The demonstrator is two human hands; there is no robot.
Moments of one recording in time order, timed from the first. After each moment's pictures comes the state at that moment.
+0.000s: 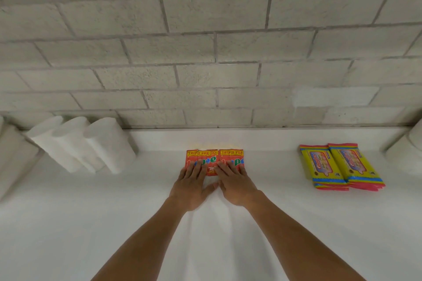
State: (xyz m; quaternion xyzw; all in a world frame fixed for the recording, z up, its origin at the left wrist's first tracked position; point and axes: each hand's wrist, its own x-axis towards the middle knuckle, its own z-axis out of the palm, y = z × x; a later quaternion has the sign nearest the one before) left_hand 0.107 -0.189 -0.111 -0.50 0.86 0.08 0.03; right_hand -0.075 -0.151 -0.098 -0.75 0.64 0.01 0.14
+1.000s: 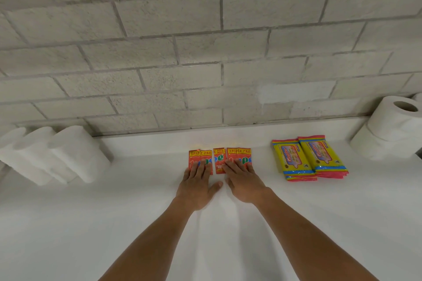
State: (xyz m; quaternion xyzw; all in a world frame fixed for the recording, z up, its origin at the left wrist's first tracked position) left_hand 0.020 -0.168 -0.107 -0.49 0.87 0.10 0.06; right_hand -0.163 -0.122 -0.101 -0.71 0.68 0.02 0.15
